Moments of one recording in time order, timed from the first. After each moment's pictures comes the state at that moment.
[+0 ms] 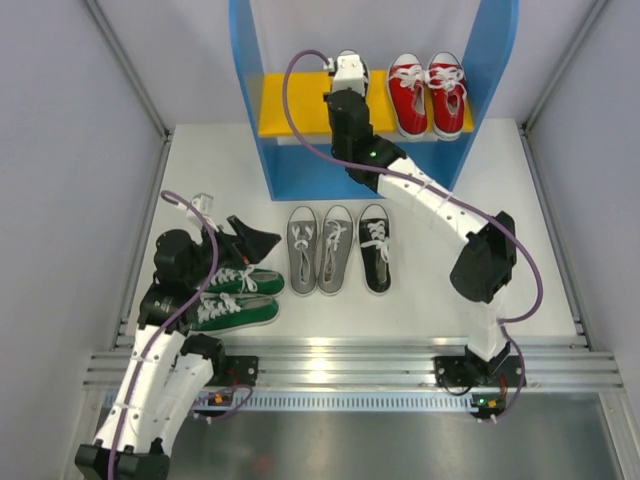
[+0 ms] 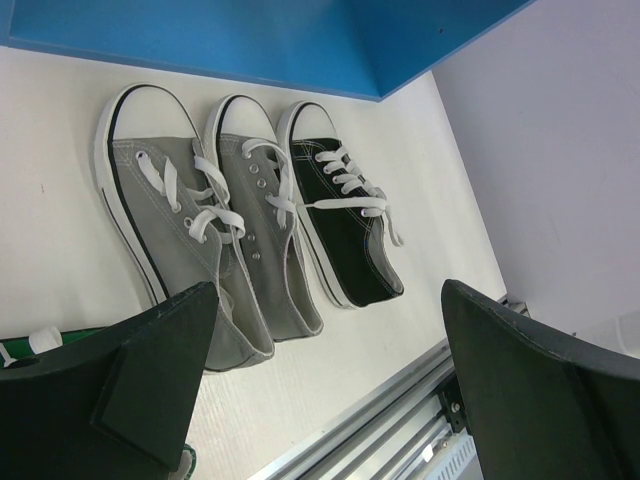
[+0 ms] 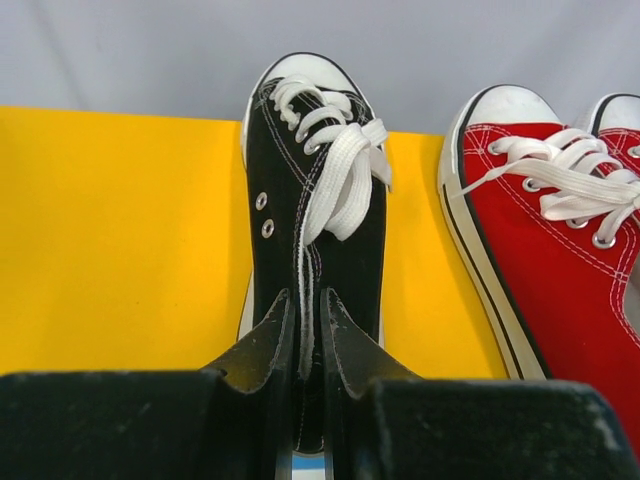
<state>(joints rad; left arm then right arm) -0.16 0.57 0.61 -0.26 0.48 -0.66 0.76 1.97 1.96 -0.07 0.79 -0.05</state>
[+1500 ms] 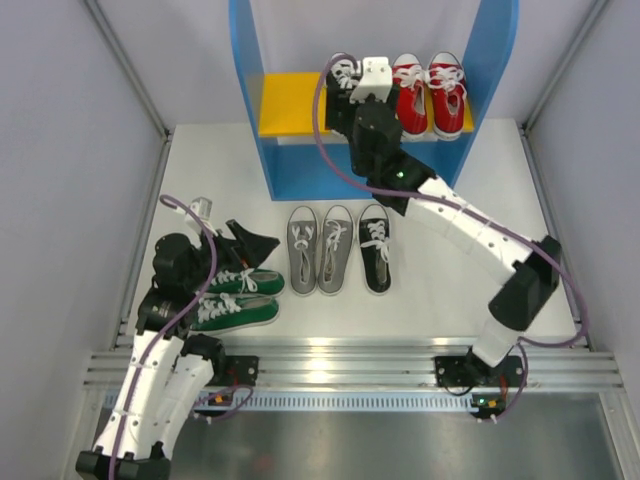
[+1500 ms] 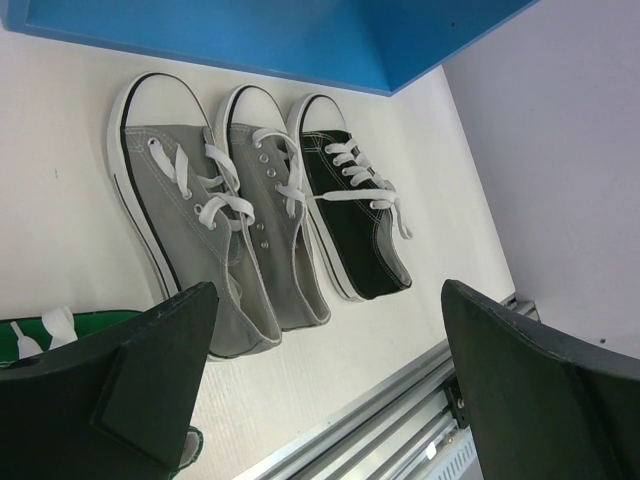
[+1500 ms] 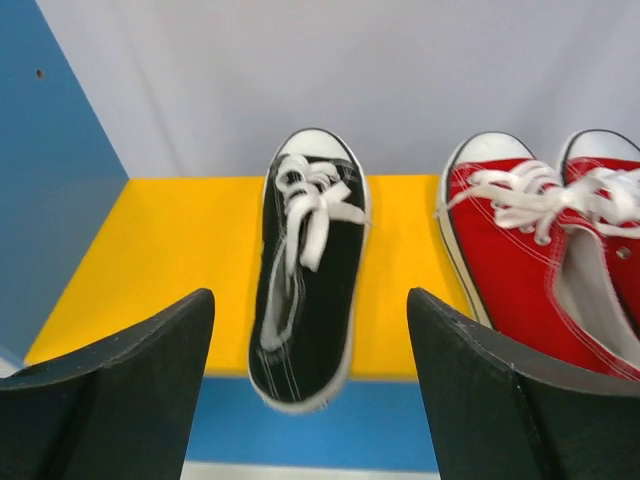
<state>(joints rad) -0.16 0.54 0.61 -0.32 0.47 -0.65 0.82 1.75 1.78 0.05 0.74 0.01</state>
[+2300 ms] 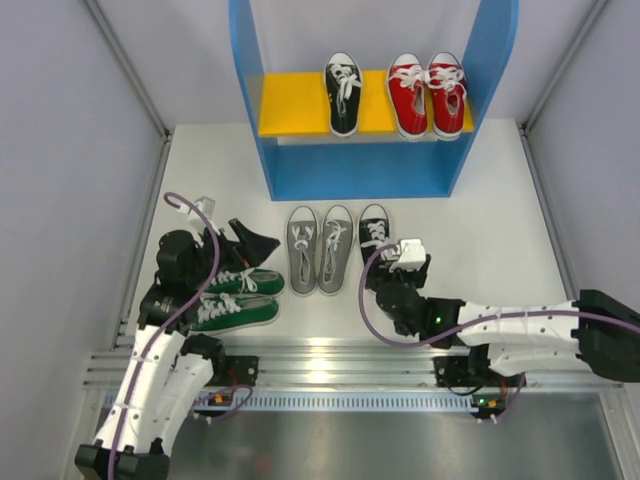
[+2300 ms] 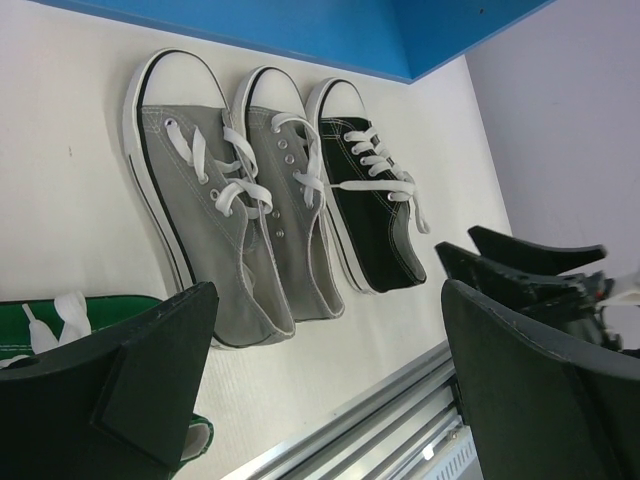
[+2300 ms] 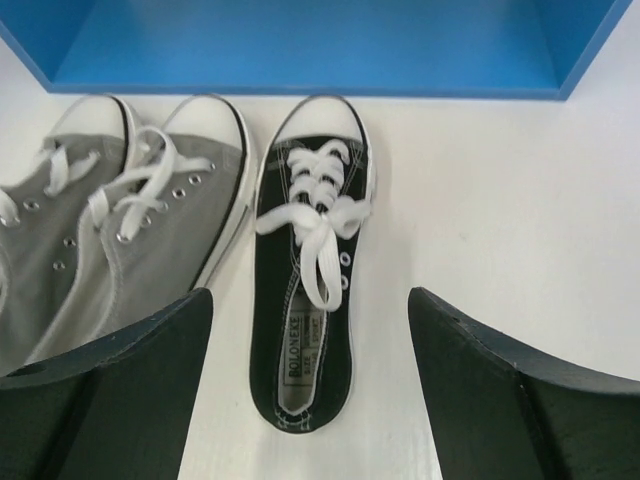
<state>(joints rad) -0.16 0.57 0.61 -0.35 0.45 -0.64 1.27 1.08 0.48 0.15 1.12 0.47</state>
